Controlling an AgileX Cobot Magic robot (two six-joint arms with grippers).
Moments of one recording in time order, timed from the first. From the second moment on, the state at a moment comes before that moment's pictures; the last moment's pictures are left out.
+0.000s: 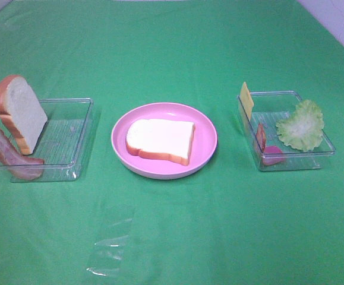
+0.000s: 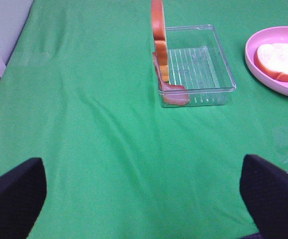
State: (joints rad) left arm 0.07 0.00 -0.52 -0.09 1.09 0.08; right arm 0.06 0.00 -0.46 0.02 1.10 -0.01
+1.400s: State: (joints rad) left arm 0.07 0.00 -0.52 -0.09 1.09 0.08; right arm 0.06 0.97 -0.88 -0.08 0.91 0.04
